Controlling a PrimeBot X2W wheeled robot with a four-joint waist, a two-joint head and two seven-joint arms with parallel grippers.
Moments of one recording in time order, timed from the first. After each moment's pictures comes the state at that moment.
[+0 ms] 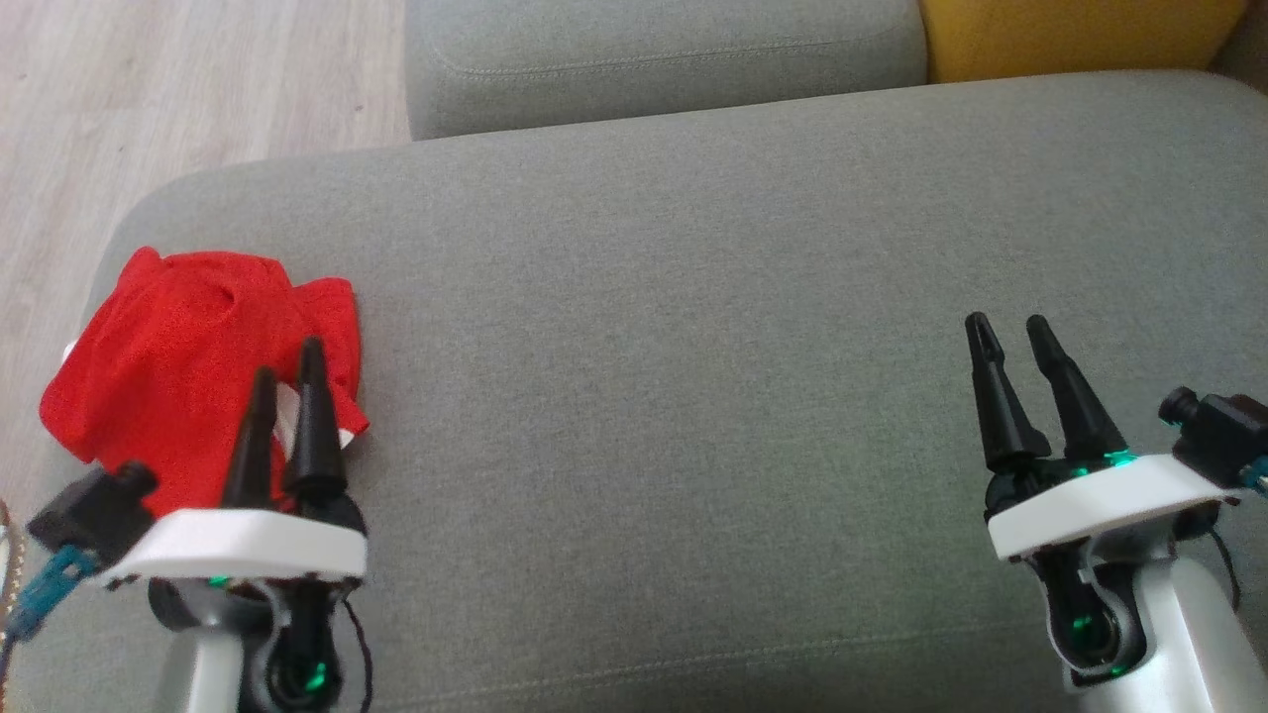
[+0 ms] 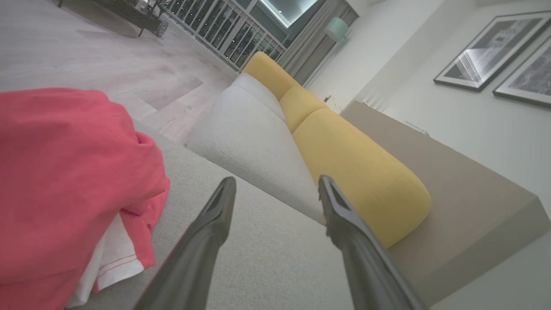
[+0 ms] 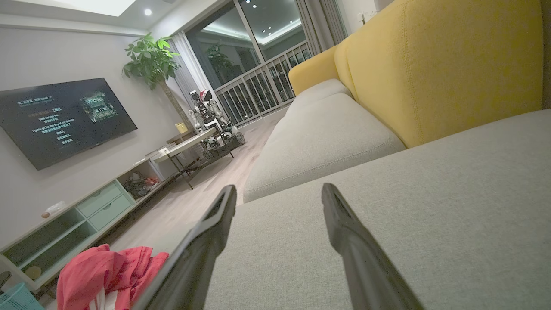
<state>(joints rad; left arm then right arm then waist) -0.02 0.04 -0.06 -0.05 -0.74 0.04 -0.08 -0.12 -0.09 0.01 0.10 0.58 0.13 -0.08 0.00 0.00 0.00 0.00</state>
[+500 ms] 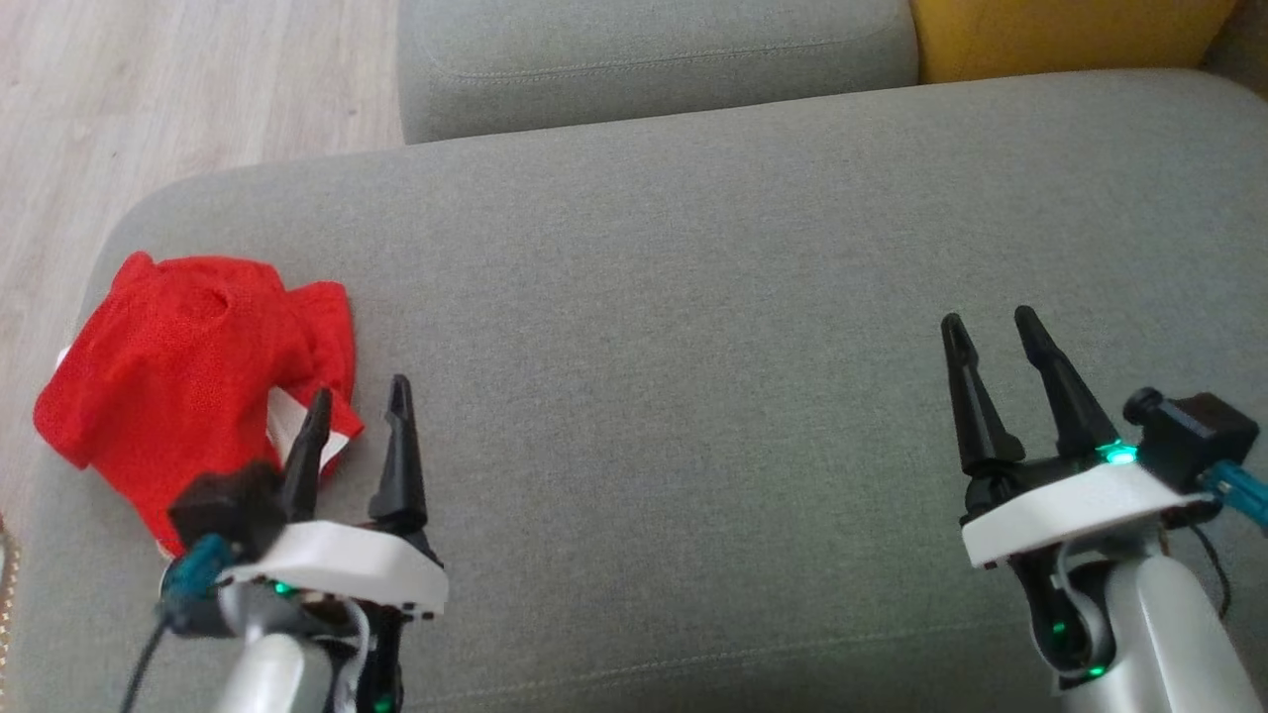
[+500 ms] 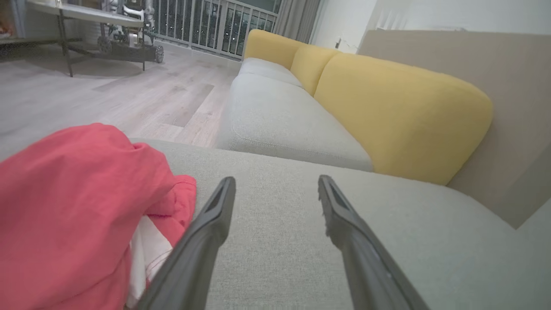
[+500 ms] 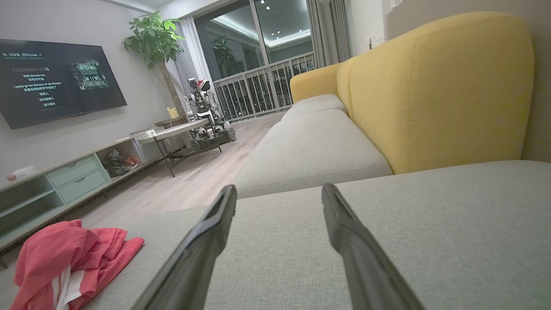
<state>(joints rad) -0.02 0.17 -0.31 -0.03 -0.45 0.24 -0.12 -0.12 -0.08 0.02 0.09 0.36 0.13 -0.13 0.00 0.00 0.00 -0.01</state>
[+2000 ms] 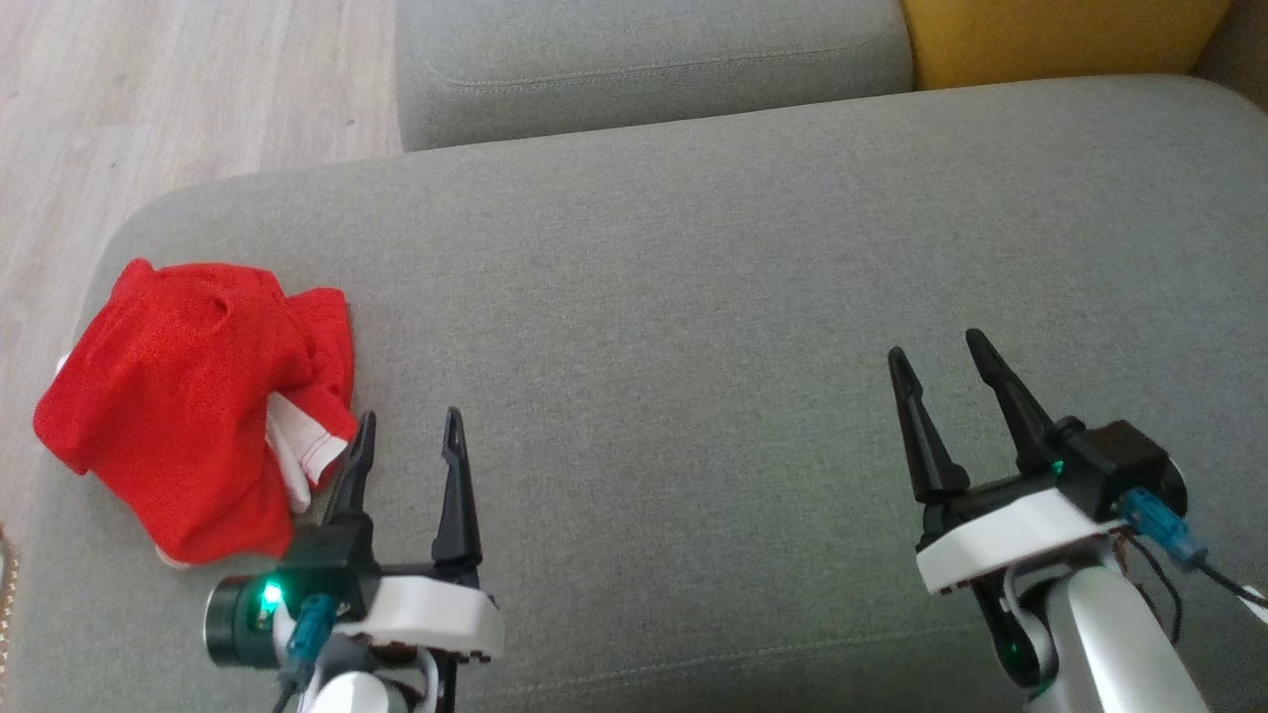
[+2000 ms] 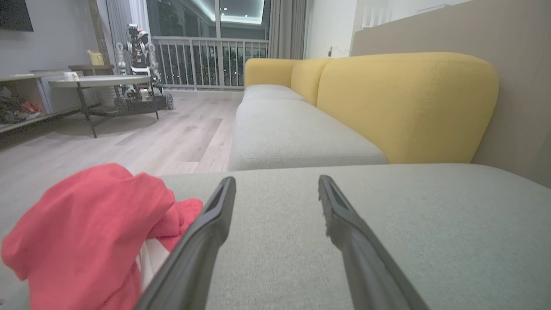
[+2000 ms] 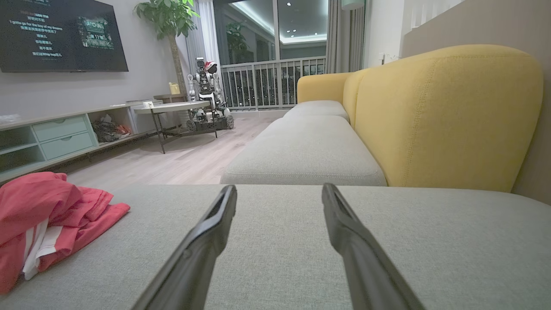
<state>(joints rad) -0.02 0.18 -0.47 0.00 -0.27 0.39 -0.25 -0.12 -0.05 0.07 0.18 0.14 0.13 -0.24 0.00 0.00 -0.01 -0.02</state>
